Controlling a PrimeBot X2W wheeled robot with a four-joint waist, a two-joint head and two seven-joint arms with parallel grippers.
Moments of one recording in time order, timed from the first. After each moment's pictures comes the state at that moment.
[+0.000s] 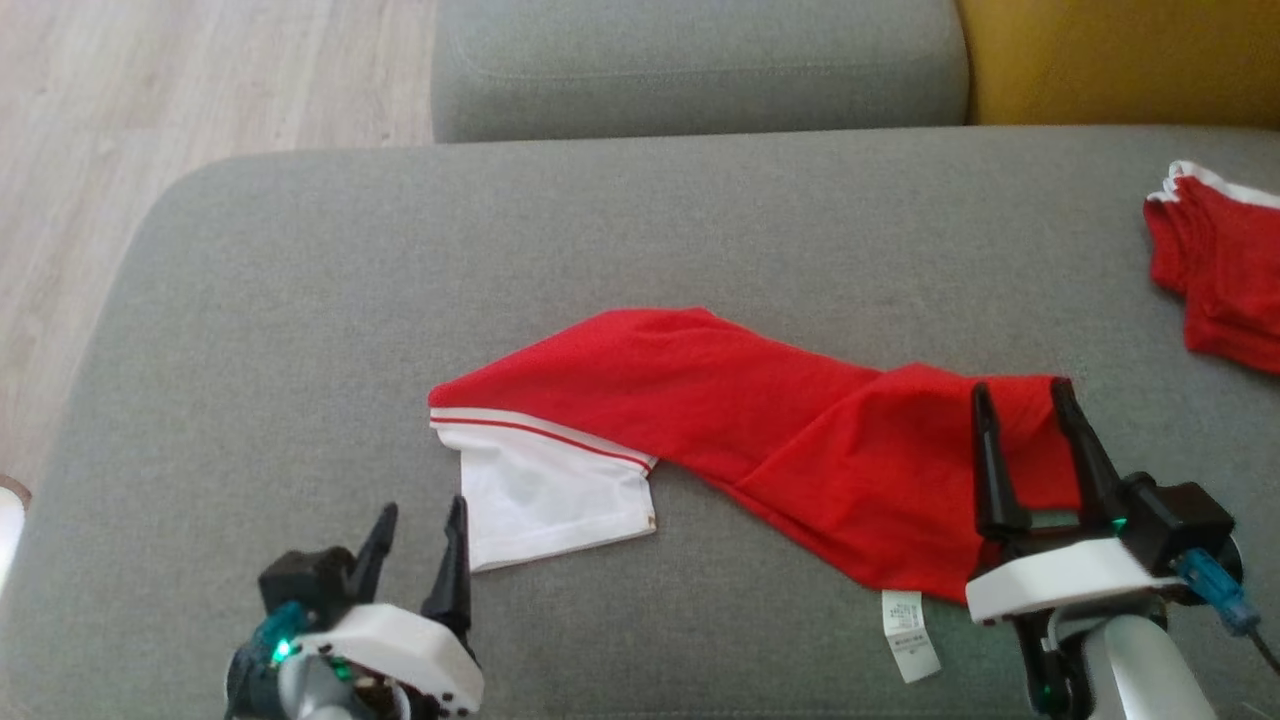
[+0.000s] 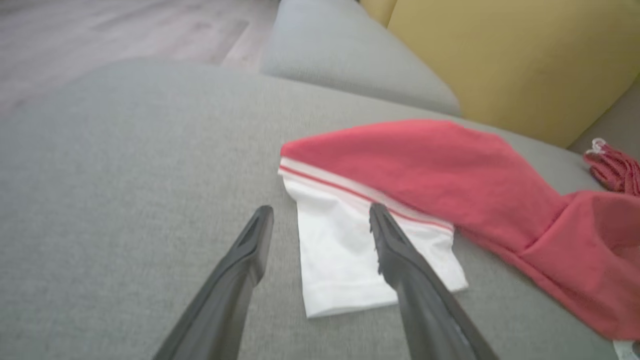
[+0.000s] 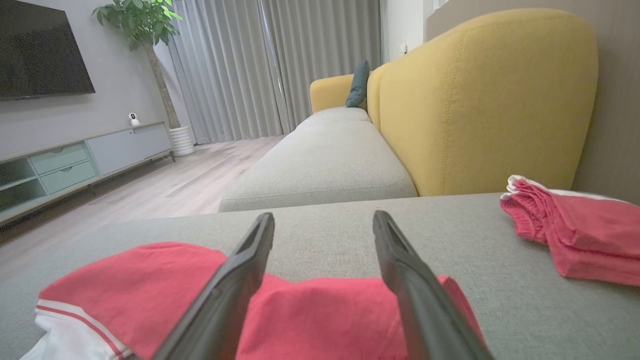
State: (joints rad) left arm 0.02 0.06 -0.25 0.27 -0.35 0.04 -0.18; right arm -0.06 -0.04 0.02 0.27 0.15 0.12 -0.25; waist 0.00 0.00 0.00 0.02
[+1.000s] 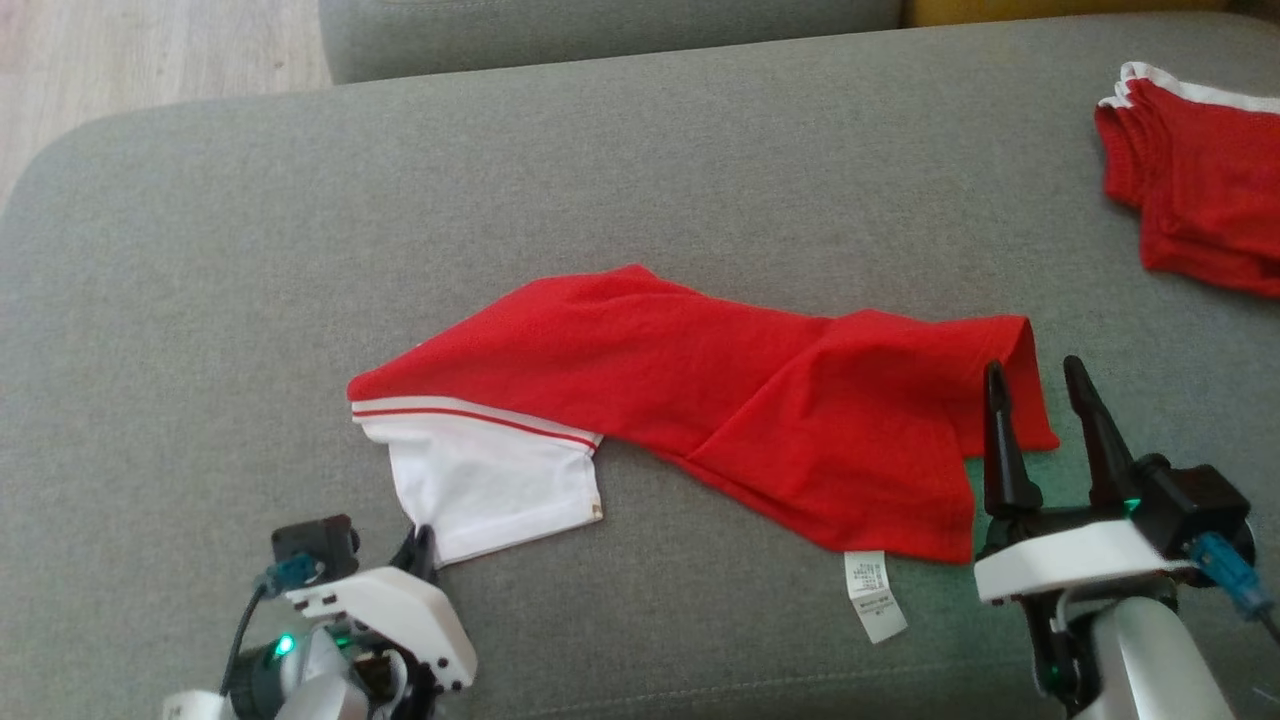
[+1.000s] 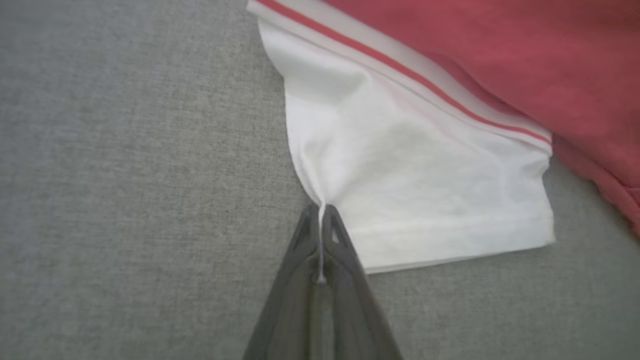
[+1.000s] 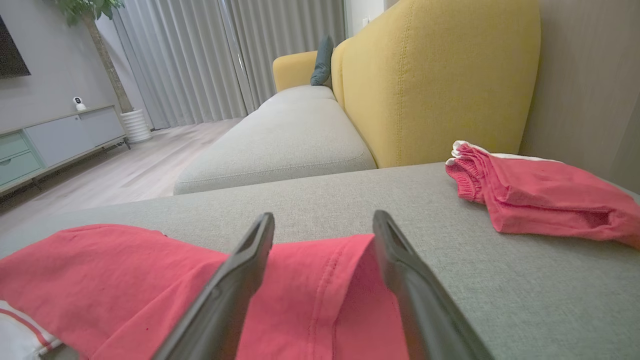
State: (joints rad) left arm -0.08 0.07 -0.28 0.44 -0.44 0.12 0.05; right arm -0.09 -0.04 0.01 0.26 0.15 0.12 -0.25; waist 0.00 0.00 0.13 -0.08
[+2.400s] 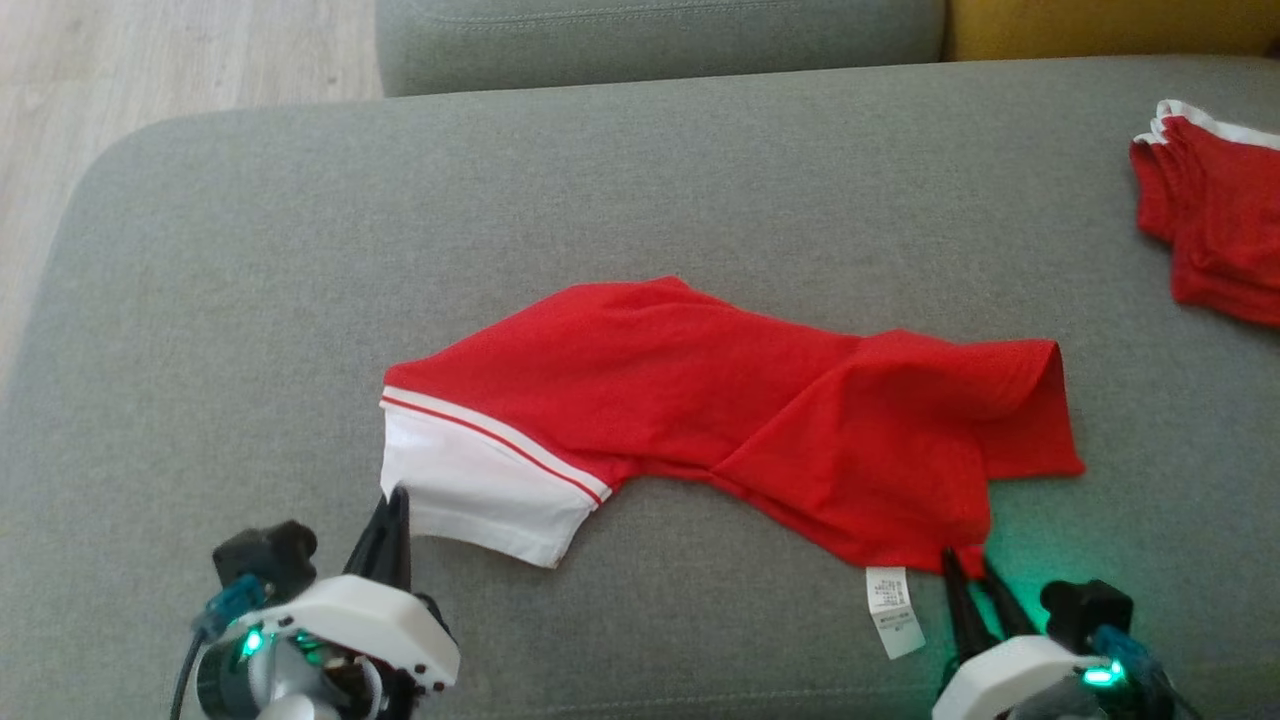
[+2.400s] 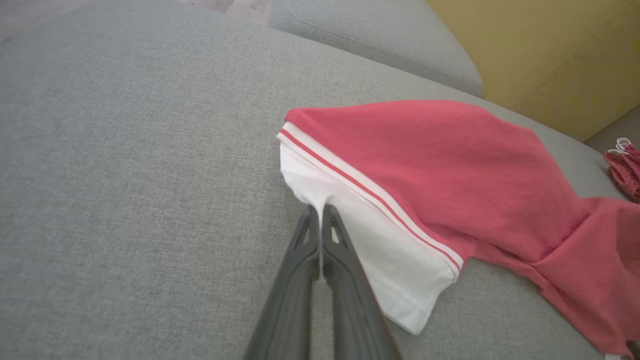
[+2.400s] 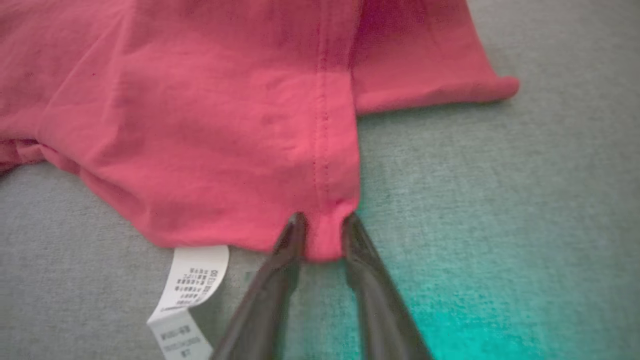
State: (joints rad) left arm 0.04 0.11 -0.26 0.13 -0.46 0.17 0.00; right arm -0.06 -0.05 0.09 0.71 0.19 0.12 -0.26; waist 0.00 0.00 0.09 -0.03
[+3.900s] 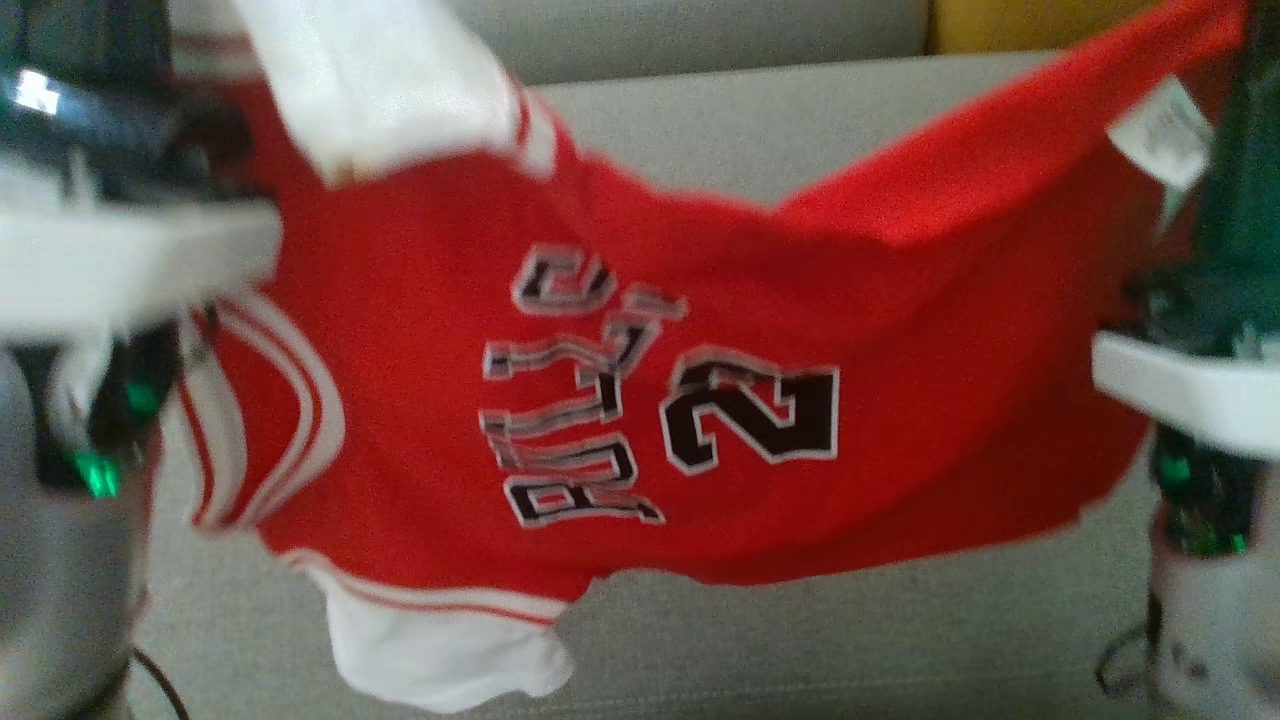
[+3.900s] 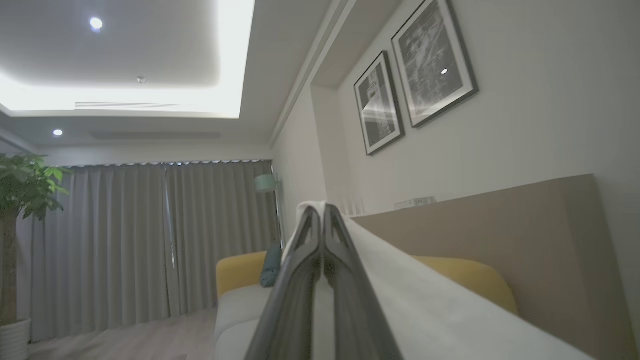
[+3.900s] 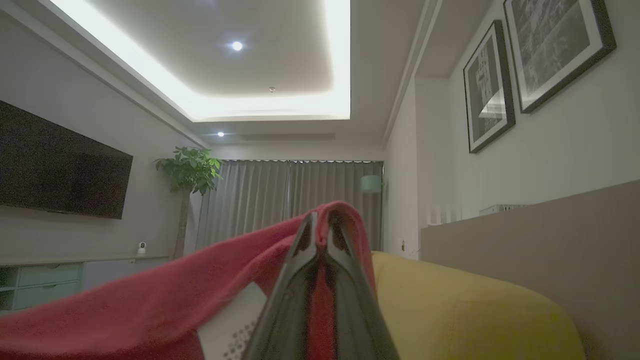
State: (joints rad) left arm -0.62 0.31 -0.20 -0.46 -0.36 0.07 0.11; right arm -0.30 -0.05 -0.01 -0.39 0.10 0.12 -0.06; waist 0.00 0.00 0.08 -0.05
